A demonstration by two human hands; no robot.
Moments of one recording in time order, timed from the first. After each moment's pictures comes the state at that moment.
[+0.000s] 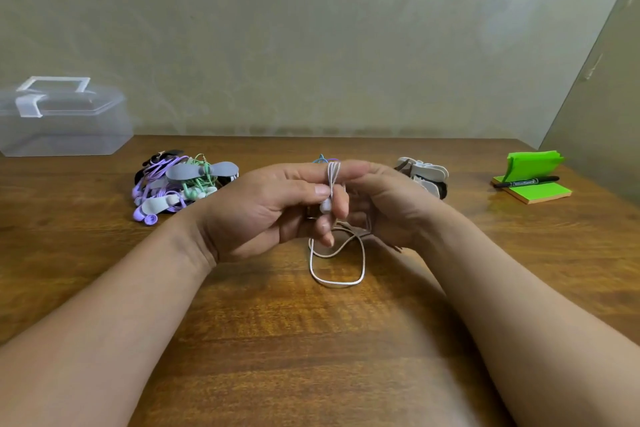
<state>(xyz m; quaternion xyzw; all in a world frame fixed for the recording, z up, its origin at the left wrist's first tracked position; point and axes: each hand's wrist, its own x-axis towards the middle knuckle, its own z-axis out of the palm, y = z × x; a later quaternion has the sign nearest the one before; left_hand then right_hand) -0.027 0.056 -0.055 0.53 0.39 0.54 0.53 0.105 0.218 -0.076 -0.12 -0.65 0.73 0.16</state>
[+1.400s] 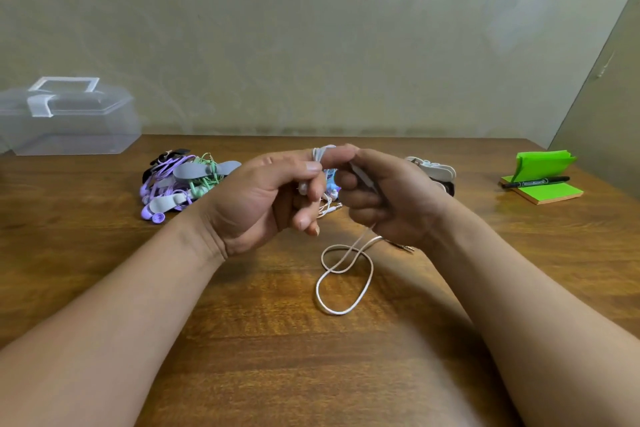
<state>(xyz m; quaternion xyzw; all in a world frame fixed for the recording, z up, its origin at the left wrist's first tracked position) -0.037 0.057 -0.054 0.50 0.40 0.60 0.49 0.111 0.201 -0.052 -0.10 -0.57 0.80 0.14</state>
